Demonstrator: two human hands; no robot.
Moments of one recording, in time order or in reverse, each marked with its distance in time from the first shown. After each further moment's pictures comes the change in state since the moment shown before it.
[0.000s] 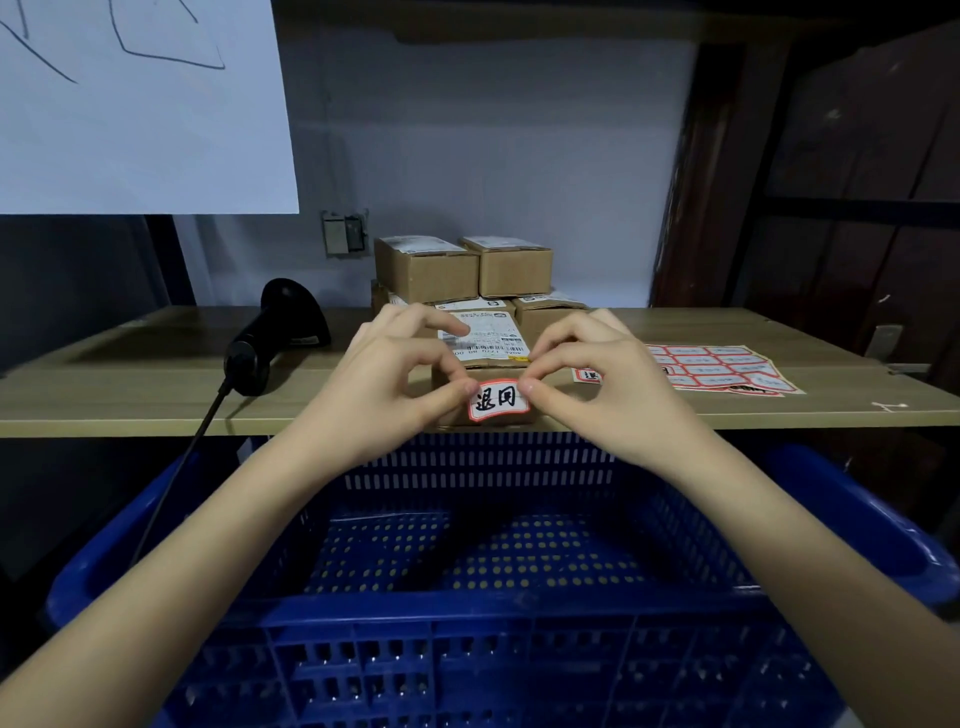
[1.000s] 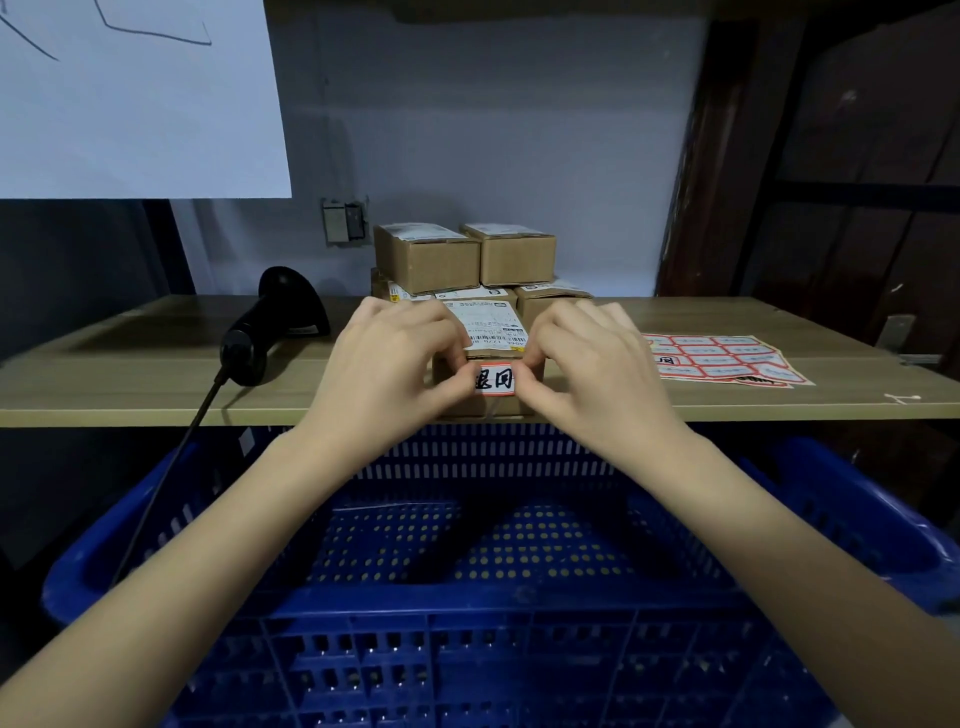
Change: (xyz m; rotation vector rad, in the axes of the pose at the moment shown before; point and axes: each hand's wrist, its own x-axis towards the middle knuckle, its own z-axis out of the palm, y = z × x) left_hand 0.004 0.001 0.010 0.333 0.123 0.114; right_hand 0.005 0.001 0.015 -0.456 0.125 -0.214
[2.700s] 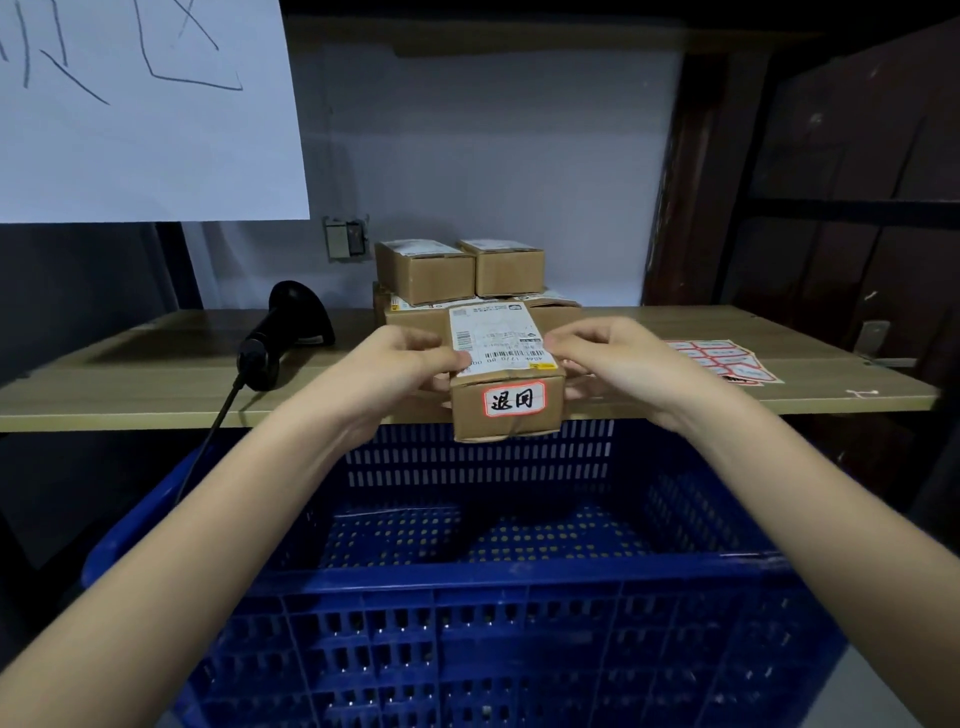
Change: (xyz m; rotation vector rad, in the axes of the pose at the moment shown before) left_hand 0.009 0.024 -0.026 -1.033 -0.345 -0.834; right_hand 0.010 0.016 -0.034 0.927 -0.467 0.877
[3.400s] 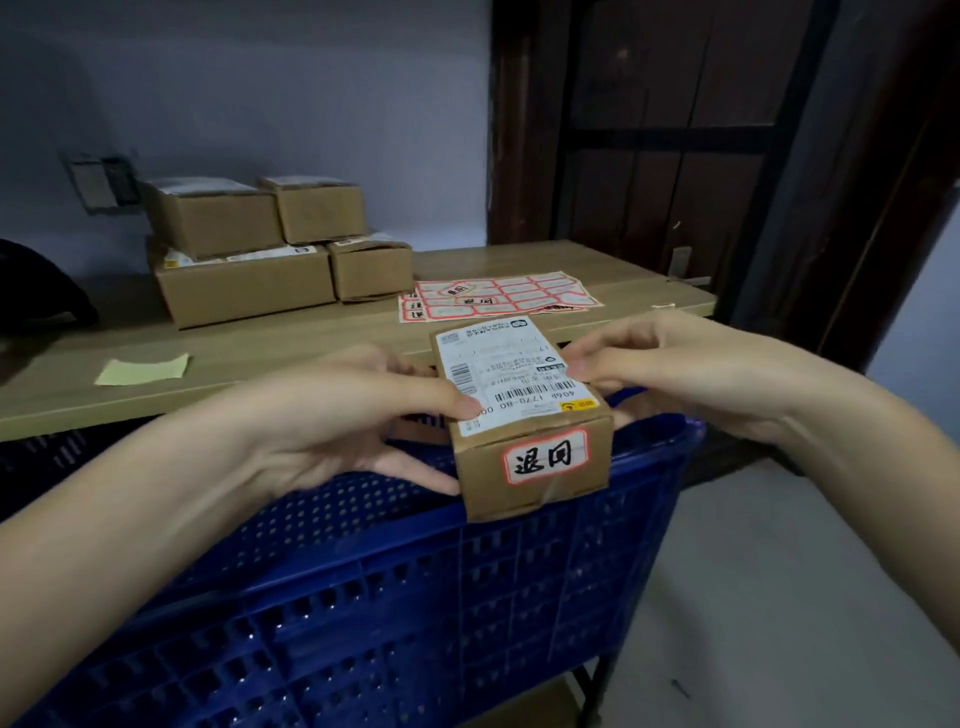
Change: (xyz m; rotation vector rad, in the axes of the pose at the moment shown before) left_hand -0.025 0.012 0.094 -0.057 -0.578 -0.218; right_hand -0.122 0.018 -0.085 -0.001 0.037 0.264
